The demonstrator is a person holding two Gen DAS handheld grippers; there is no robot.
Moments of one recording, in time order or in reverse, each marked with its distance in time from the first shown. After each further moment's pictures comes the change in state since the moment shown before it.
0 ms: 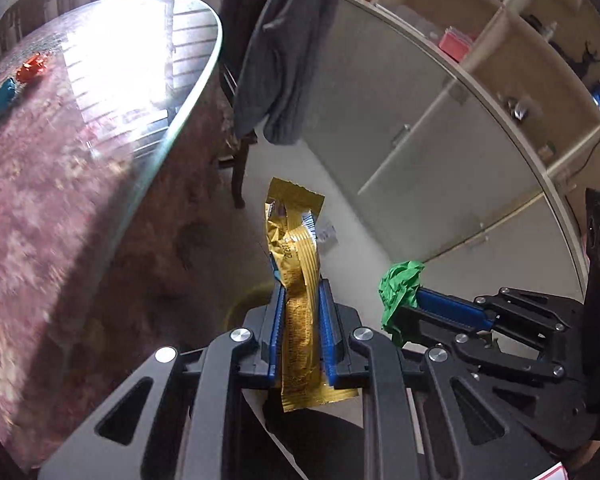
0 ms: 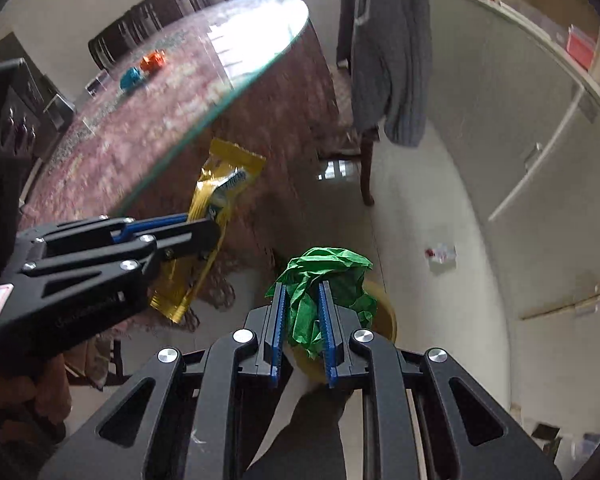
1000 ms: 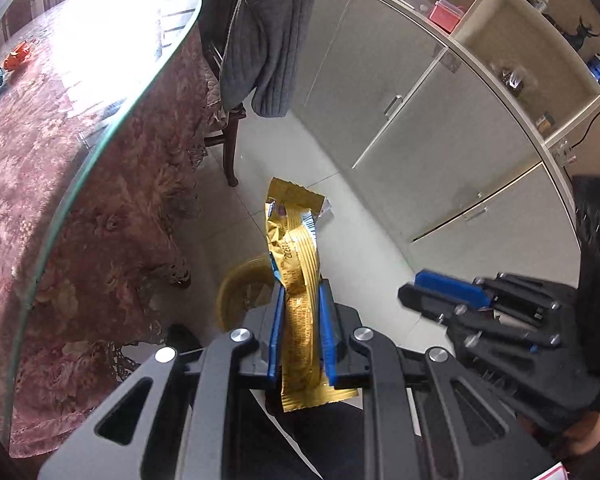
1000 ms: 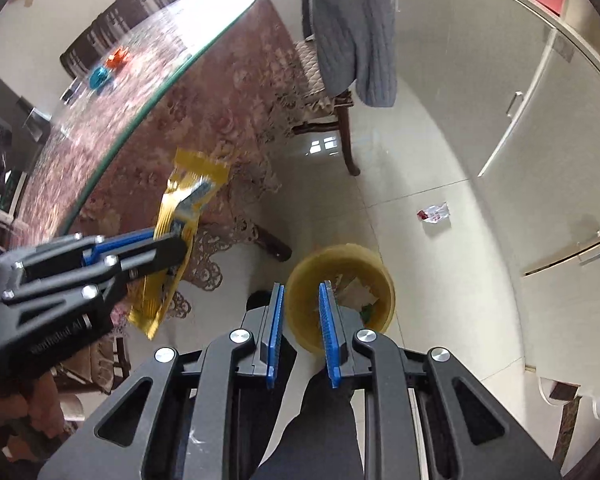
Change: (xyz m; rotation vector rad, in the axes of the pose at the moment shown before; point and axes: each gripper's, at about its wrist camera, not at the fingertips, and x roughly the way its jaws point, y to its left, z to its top) left arm 0.018 -0.018 -0.024 0.031 0.065 -0.004; right arm 0.009 -0.030 -0.026 0.125 0.036 -0.013
